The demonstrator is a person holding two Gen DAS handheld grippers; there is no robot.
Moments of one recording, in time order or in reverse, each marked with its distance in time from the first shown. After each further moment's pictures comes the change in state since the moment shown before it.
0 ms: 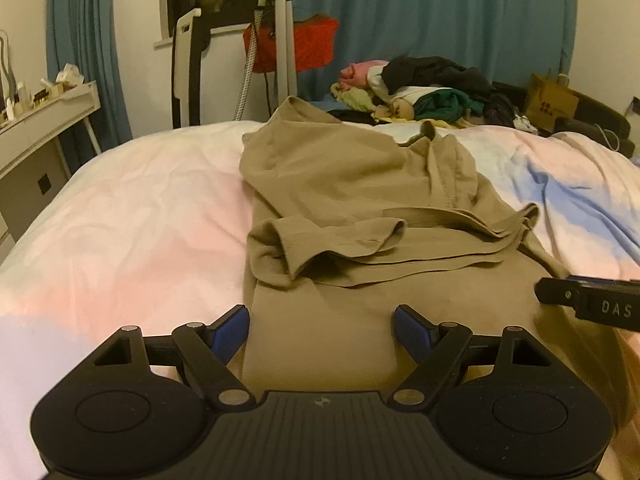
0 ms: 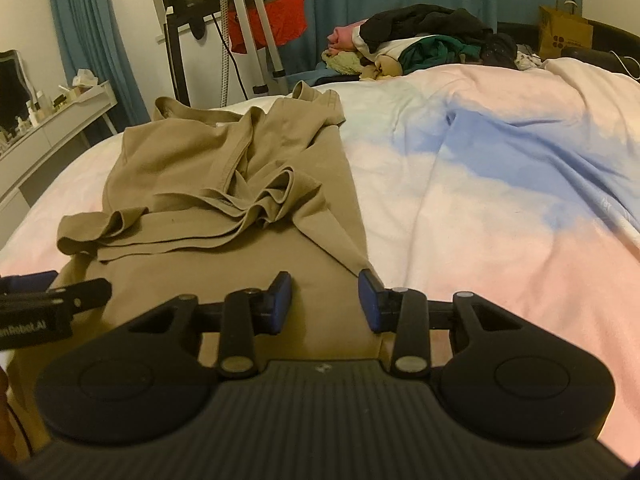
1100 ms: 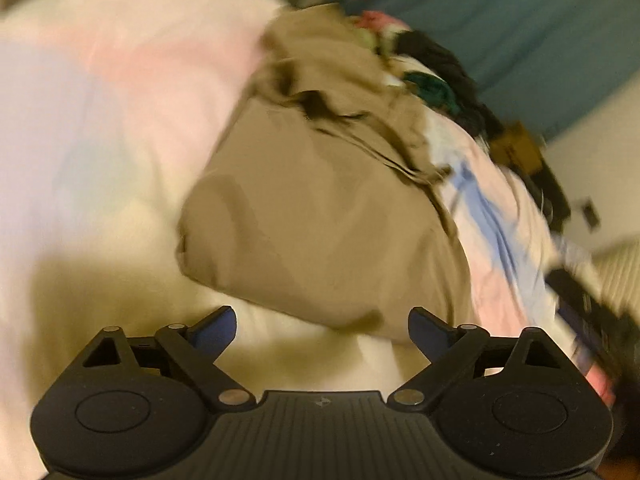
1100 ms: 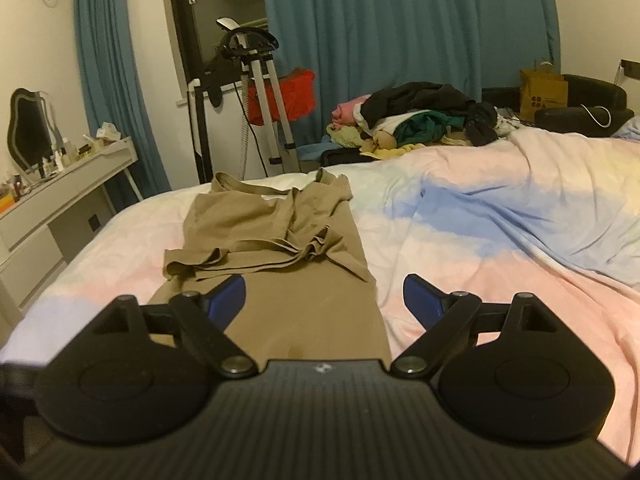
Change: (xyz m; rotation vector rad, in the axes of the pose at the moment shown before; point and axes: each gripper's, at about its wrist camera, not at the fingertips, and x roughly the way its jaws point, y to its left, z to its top) left arm -0.061 0.033 -0.063 -0.558 0.276 -0.353; right arm -0.144 0.024 -0.022 0.004 -0.196 -0.008
